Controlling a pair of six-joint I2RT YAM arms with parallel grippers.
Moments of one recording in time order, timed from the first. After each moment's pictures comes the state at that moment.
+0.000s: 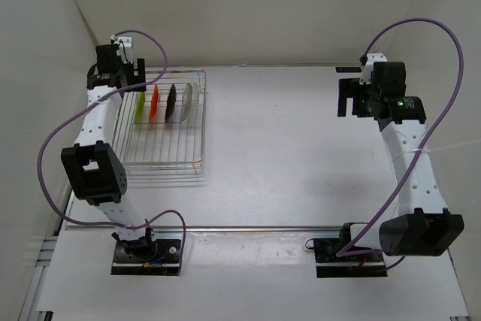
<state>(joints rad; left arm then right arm) 0.12 1.73 1.63 -0.50 -0.09 0.17 0.04 1.29 1.45 -0.86 0.03 -0.06</state>
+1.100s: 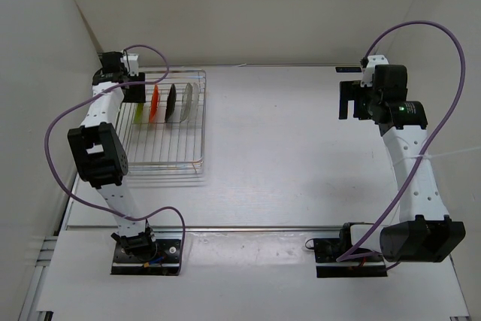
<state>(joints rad) 0.17 1.94 1.69 -0.61 0.04 0.18 0.04 1.25 1.41 -0.84 0.05 -0.08</state>
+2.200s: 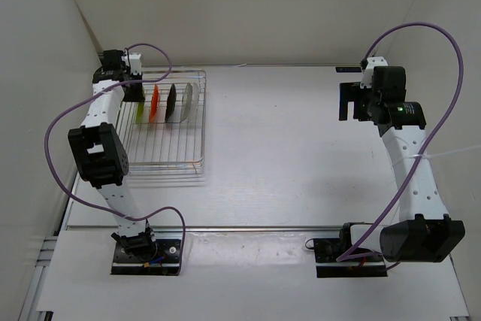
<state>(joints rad) 0.15 1.94 1.73 -0.67 0.12 0.17 0.04 1.25 1.39 -0.84 0.06 -0.08</state>
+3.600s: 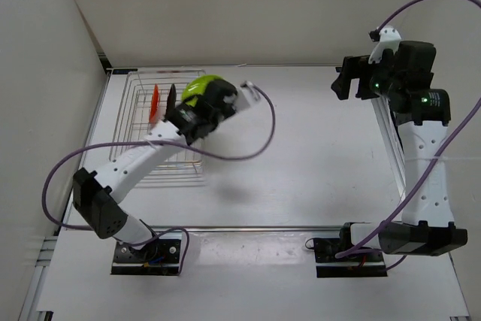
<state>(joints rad) -0.68 1.51 1.55 -0.67 -0.35 0.55 0.01 1.29 1.67 -0.91 -0.26 -0.06</state>
